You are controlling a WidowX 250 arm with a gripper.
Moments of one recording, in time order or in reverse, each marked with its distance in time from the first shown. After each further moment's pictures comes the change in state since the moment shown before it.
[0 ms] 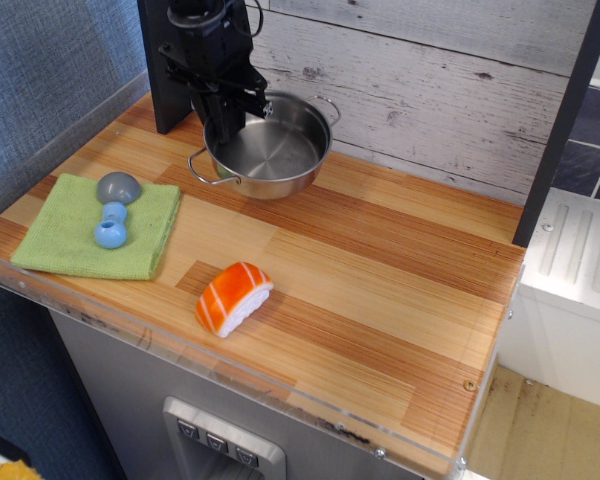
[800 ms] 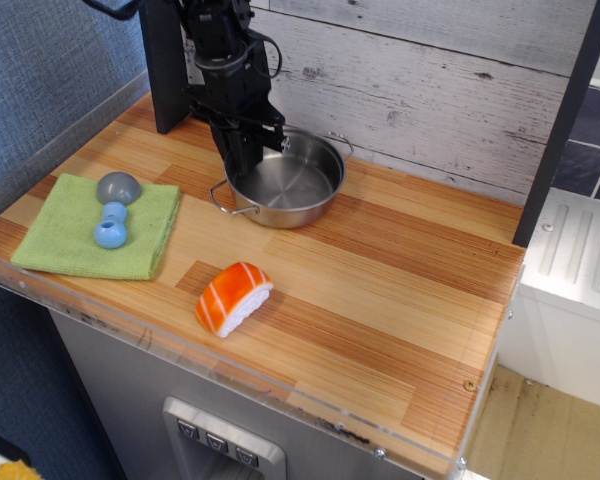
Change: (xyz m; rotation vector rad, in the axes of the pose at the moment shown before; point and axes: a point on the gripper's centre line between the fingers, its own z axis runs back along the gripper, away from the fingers) arm 0.003 -0.006 -0.034 -0.042 0.036 0.009
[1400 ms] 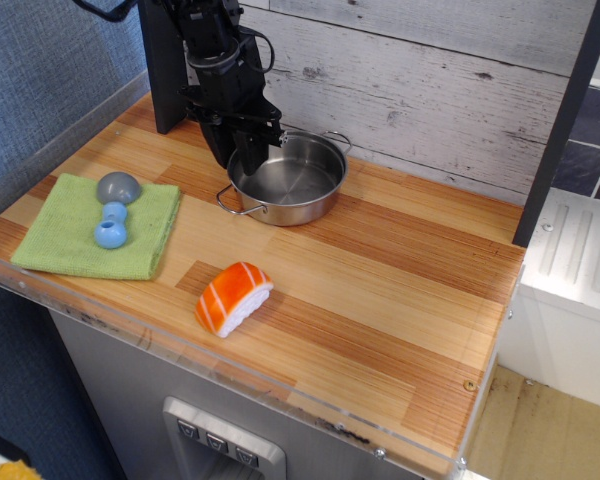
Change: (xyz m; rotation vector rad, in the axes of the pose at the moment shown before) arm -0.001 0.001 -0.001 -0.036 -0.012 0.048
